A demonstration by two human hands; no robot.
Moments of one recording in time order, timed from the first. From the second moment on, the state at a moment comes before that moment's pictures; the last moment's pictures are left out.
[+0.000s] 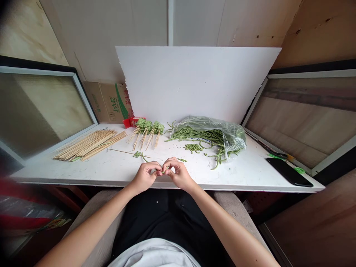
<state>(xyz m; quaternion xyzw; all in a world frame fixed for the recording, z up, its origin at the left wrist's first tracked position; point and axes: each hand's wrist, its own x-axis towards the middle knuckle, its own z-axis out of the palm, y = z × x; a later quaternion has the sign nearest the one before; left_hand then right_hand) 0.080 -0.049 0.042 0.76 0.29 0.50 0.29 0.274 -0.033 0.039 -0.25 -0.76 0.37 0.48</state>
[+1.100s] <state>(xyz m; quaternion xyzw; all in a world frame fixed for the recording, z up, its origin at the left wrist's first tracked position) 0.079 -0.040 0.028 0.78 0.31 0.48 0.24 0.345 0.032 0.016 -0.55 -0.74 0.00 0.38</state>
